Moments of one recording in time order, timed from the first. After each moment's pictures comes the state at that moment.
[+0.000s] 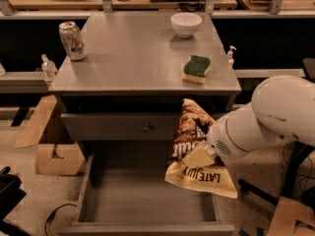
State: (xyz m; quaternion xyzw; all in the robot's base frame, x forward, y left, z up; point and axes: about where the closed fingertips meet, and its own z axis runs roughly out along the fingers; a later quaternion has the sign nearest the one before) arm 0.445 -0.115 0.778 -0.40 0.88 0.12 0.23
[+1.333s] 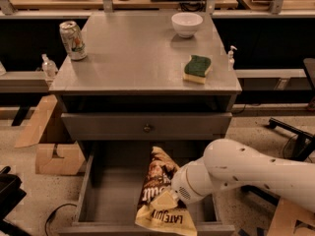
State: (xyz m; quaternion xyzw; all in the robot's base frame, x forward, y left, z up) arm 0.404 -0.030 0.625 -0.42 0.86 0.23 0.18
